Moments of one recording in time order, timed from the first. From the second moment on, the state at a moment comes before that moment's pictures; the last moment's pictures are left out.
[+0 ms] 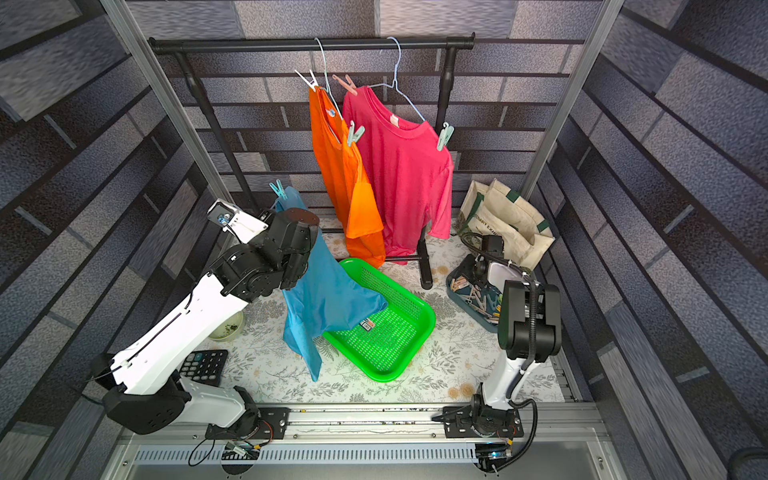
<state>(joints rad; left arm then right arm) -0.78 1.40 1.71 -0.86 -1.46 -1.08 -0.11 1.80 1.12 -0.31 -0.26 0.57</state>
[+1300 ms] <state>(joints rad) -0.76 1.39 1.67 -0.86 -1.44 -1.11 -0.11 1.55 1.04 -0.43 -0.22 0.50</state>
